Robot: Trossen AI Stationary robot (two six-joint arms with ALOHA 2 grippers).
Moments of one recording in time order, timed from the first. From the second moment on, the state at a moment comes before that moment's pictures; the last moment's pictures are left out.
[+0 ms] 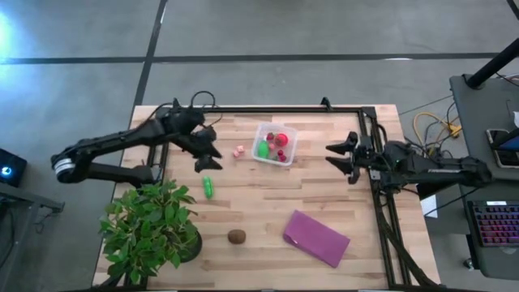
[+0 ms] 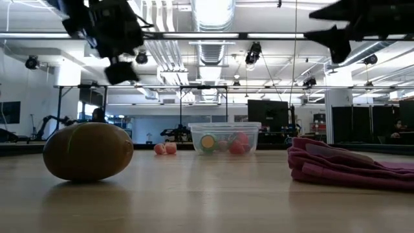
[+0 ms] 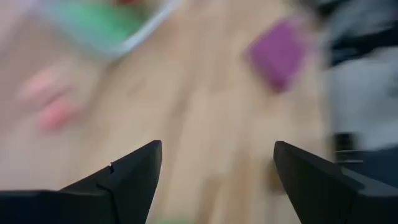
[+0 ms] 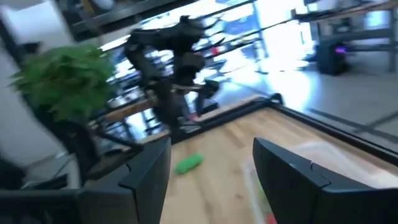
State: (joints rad) left arm 0.49 1.07 0.84 -0.64 0.56 -0.10; right arm -0.07 0.38 0.28 0.15 0.10 0.32
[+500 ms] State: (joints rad) left arm 0.49 1.10 0.93 -0.84 0.24 -1.04; right arm -0.07 0.35 0.18 0.15 0.19 0.39
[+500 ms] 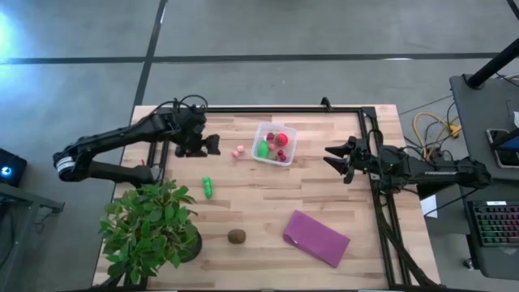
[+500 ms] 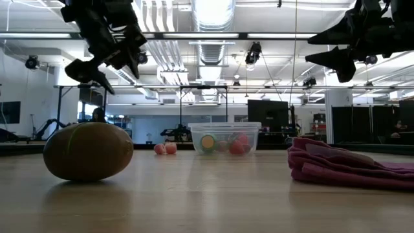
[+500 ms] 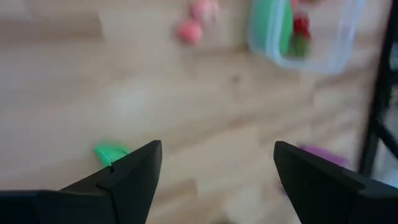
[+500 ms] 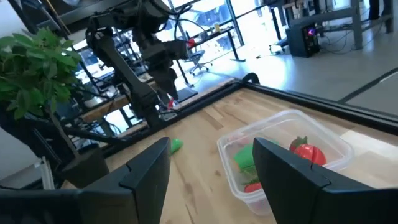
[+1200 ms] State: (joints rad) left arm 0.40 1.12 0.93 -1.09 0.02 -1.35; right arm -0.07 0.35 0.13 0.20 0.00 0.36
